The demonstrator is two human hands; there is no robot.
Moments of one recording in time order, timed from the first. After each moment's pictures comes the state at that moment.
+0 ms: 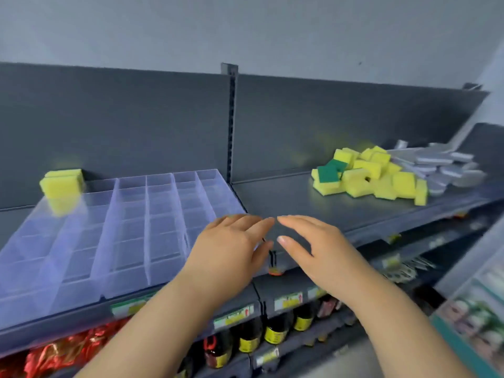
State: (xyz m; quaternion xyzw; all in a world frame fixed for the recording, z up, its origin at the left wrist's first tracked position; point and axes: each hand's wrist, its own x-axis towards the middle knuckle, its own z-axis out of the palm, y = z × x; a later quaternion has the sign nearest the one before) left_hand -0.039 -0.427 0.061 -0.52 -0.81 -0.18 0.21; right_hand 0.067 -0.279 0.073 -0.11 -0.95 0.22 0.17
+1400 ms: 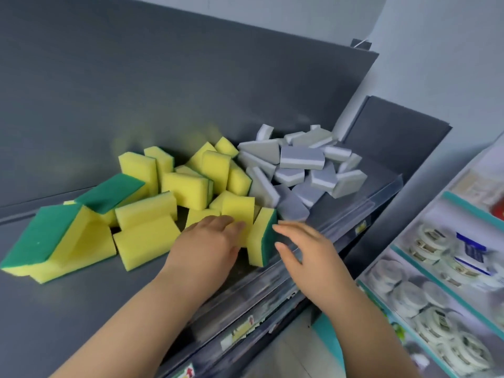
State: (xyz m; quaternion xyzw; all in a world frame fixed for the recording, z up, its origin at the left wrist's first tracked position) left_hand -0.023 0.157 -0.004 -0.58 -0.79 -0.15 0.11; right_hand 0.137 0.269 0.014 -0.28 -0.92 0.20 0.19
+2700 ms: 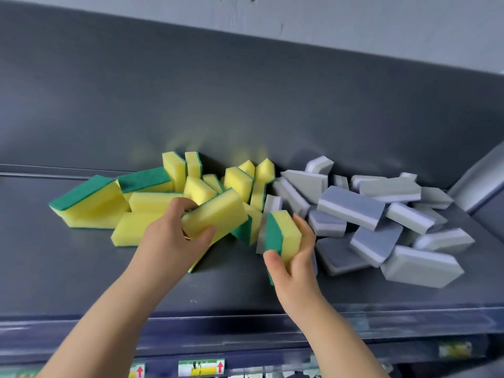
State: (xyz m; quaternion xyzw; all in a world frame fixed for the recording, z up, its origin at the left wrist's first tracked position) left_hand 0.015 0.214 0.023 -0.11 -0.90 -0.40 0.11; right_hand 0.088 0.390 -0.005 -0.05 -0.79 0.58 0.19
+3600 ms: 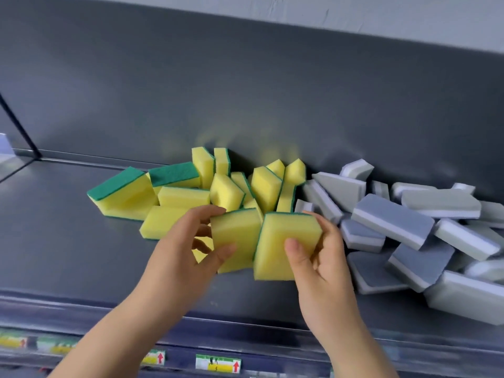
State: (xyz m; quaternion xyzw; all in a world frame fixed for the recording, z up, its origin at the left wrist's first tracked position) left_hand 0.040 0.201 0.023 -0.16 -0.84 -0.51 0.12; right_hand 0.084 0.379 0.025 0.01 -0.73 0.65 0.18
